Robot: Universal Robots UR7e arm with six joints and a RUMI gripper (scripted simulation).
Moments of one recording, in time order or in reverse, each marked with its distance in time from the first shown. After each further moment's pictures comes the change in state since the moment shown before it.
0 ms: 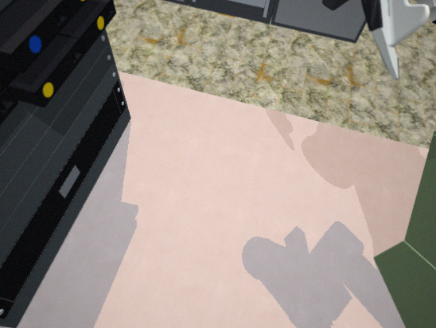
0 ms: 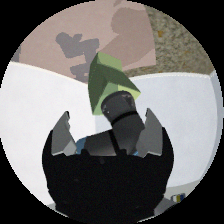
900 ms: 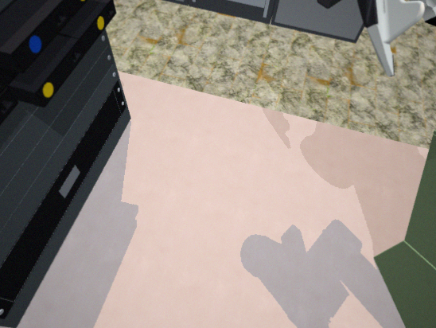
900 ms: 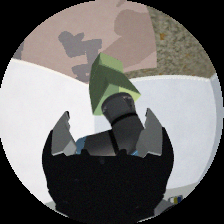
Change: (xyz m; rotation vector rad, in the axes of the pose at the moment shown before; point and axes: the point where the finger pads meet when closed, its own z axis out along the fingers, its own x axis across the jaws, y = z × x) arm -0.002 -0.005 -0.006 0.007 -0.010 -0.031
